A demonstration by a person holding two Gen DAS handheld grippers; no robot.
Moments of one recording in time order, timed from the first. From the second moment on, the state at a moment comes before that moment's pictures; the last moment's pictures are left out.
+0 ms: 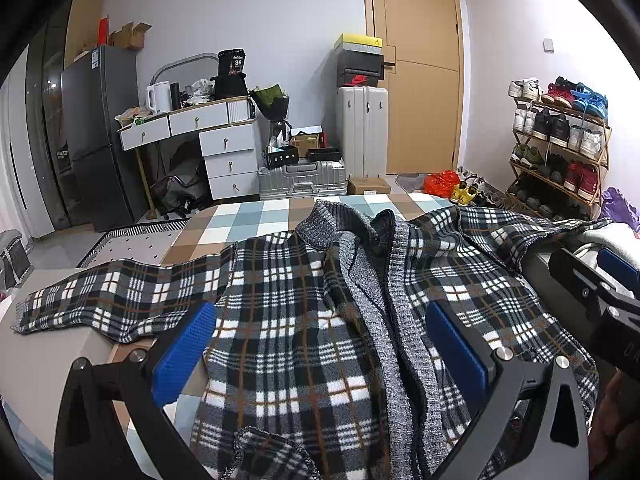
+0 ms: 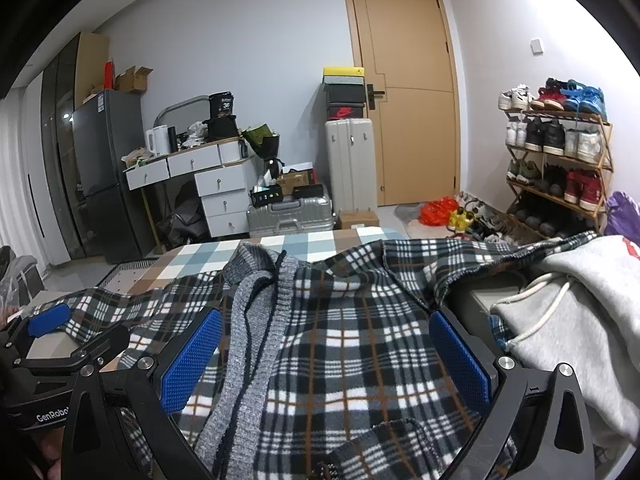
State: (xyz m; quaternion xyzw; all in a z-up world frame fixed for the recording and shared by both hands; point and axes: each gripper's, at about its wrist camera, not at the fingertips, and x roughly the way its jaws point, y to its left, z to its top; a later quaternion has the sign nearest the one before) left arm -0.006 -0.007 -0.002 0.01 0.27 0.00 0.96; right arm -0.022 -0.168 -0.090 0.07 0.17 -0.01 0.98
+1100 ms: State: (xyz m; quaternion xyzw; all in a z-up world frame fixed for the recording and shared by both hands) left arm 0.035 -0.018 -0.052 0.08 0.37 -0.02 0.93; right arm 0.221 -0.649 -0.147 0.25 0.60 -0.19 0.73
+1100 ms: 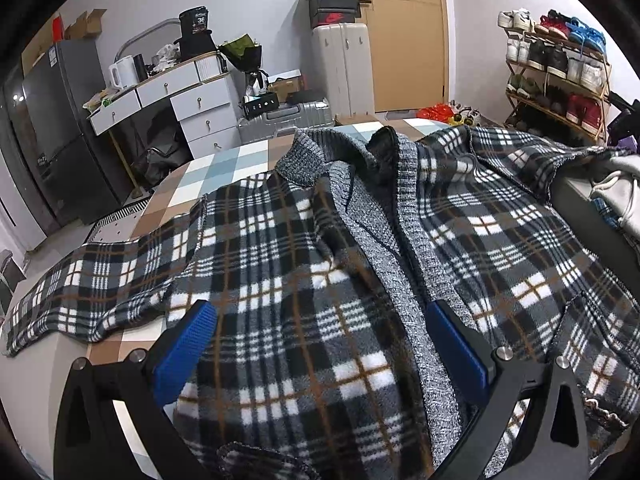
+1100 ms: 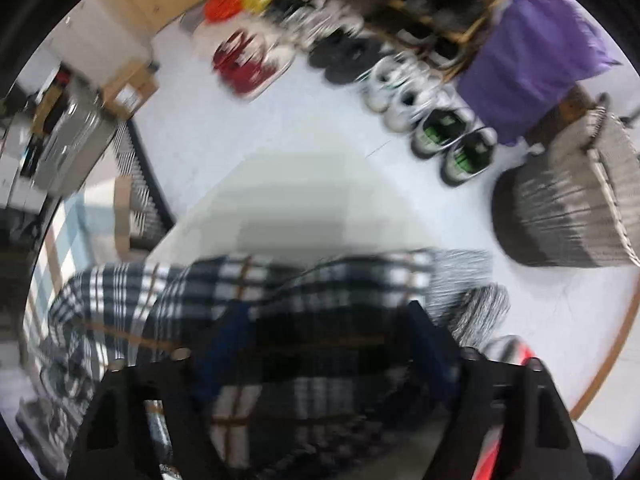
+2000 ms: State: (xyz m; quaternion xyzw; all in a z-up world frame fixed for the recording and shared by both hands) left arm 0.025 -0.019 -0.033 0.08 0.33 -0.03 0.94; right arm 0.147 -0.534 0.014 0.17 0.31 -0.08 0.93
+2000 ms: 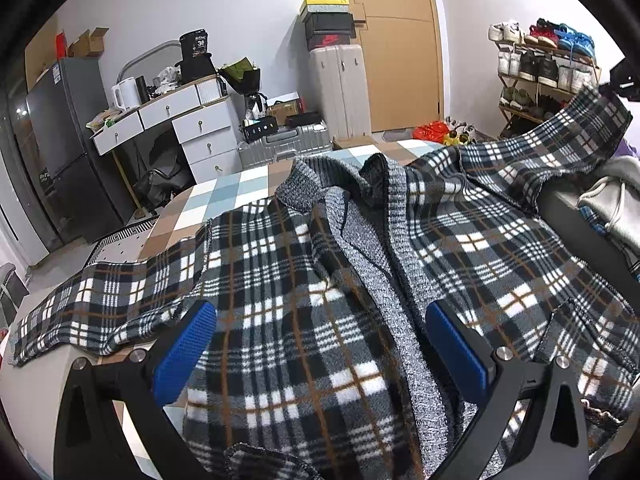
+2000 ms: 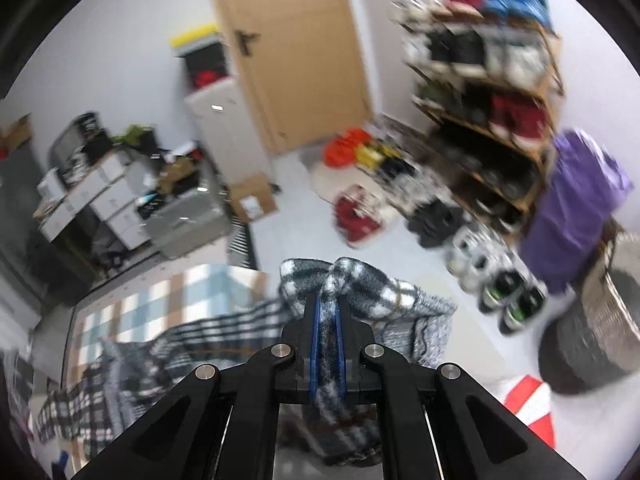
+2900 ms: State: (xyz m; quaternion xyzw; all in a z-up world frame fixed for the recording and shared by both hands) left arm 0.012 -0.009 -0.026 0.07 0.31 -0.05 0.95; right arm 0.142 -0.483 -0.072 0.19 0.43 -0.08 0.88
